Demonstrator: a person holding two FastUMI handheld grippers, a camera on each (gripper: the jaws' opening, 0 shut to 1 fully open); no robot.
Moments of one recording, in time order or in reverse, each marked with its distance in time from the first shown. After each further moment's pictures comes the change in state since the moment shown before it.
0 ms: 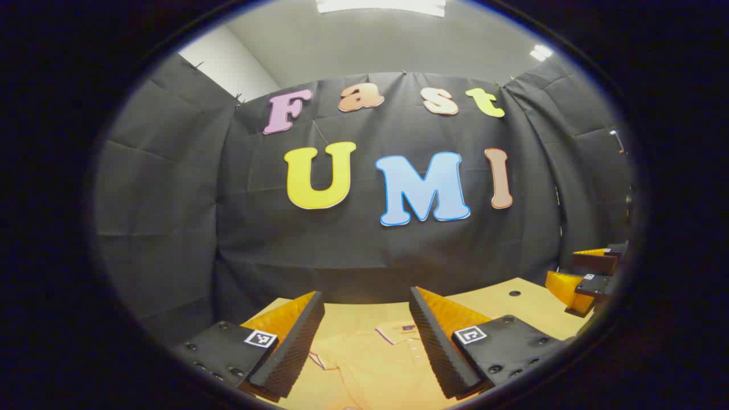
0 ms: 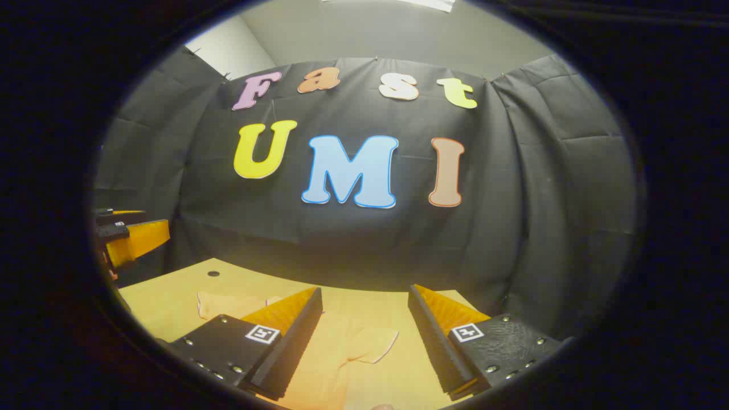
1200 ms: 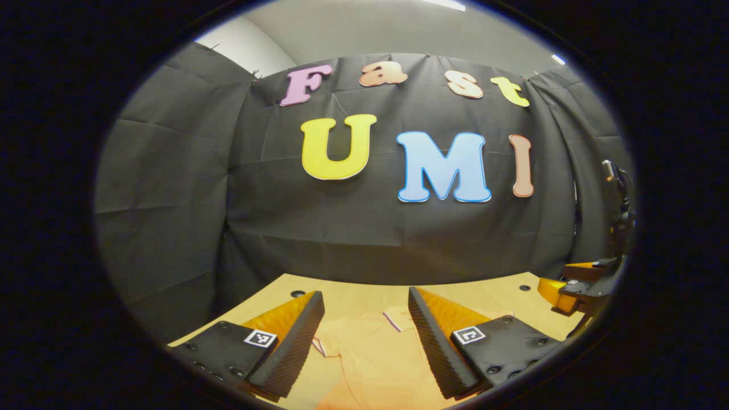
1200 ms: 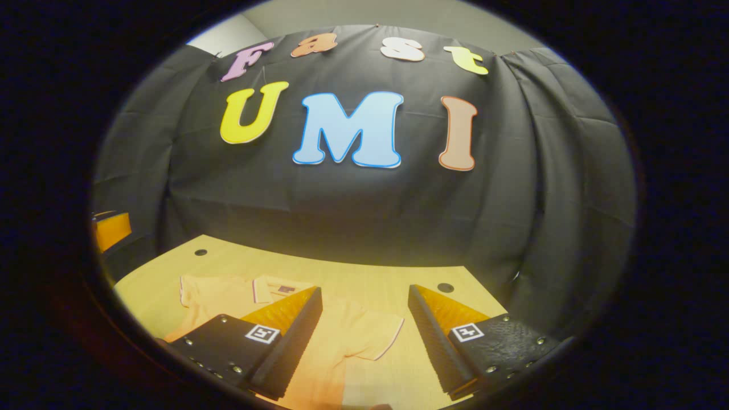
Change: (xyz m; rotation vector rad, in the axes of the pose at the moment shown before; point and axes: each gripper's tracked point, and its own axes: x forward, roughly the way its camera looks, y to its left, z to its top) left arm 0.034 0.025 -0.053 -0.067 0.113 0.080; right arm 0.089 -0.009 -0.061 0.005 0.202 -0.009
